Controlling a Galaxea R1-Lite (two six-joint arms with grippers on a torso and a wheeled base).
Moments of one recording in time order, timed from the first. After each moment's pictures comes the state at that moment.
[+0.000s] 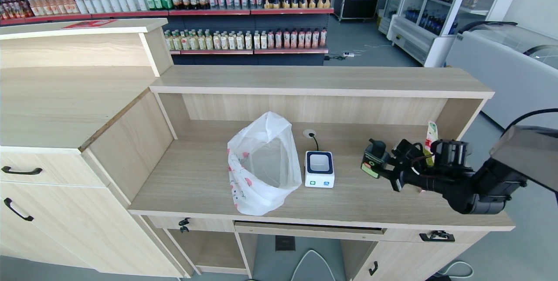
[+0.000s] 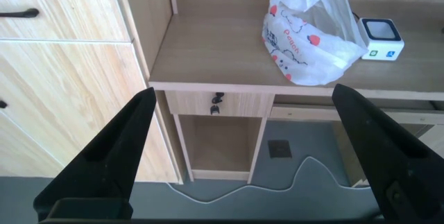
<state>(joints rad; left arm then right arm) 0.00 0.00 0.00 0.00 -0.03 0.00 -0.05 2.34 -0.97 -1.02 0.63 -0.65</state>
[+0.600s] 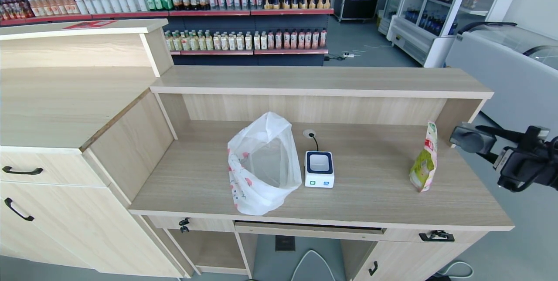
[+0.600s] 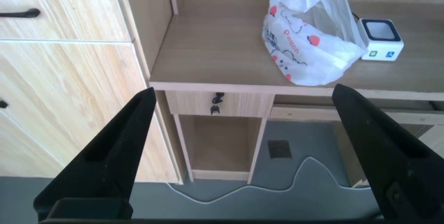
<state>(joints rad) 0.00 0.00 0.00 0.00 -0.03 0.00 -0.35 1.64 -0.50 -1.06 0.71 -1.49</state>
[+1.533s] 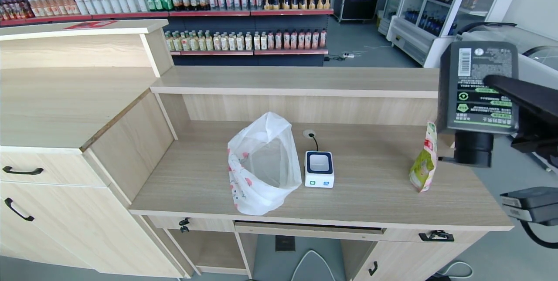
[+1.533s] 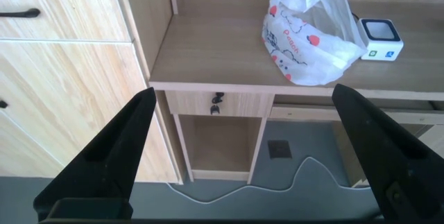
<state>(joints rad) 0.00 0.00 0.00 0.00 -0.03 0.00 0.09 1.27 -0.46 -1.21 0.79 -2.22</state>
